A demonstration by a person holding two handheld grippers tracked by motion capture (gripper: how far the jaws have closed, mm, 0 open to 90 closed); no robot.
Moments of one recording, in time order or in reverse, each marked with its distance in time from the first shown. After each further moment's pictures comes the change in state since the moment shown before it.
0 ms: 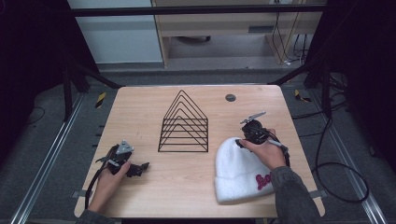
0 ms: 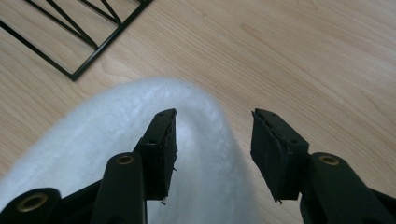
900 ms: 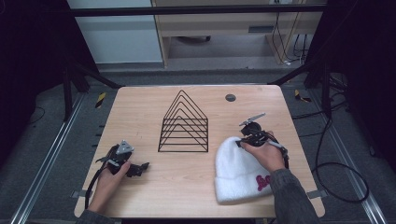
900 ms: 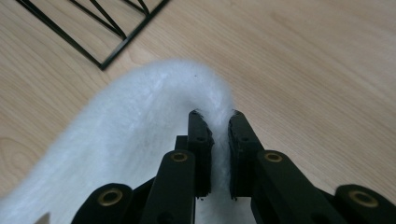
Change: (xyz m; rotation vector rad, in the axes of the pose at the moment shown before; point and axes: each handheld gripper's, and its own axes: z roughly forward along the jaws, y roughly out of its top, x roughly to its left) left arm 0.000 0.000 0.000 0.000 0.000 0.000; right arm 0.007 -0.006 -0.011 -0.009 0.082 0.006
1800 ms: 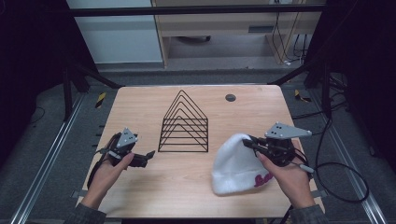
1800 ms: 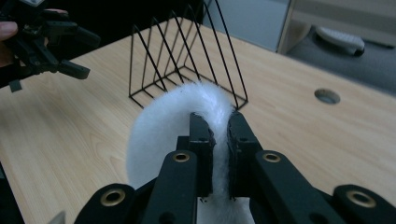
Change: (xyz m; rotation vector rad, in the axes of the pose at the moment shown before) left arm -0.036 0.075 -0.055 -0.167 0.012 0.119; right arm 0.057 -0.026 -0.135 -0.489 0.054 -0.126
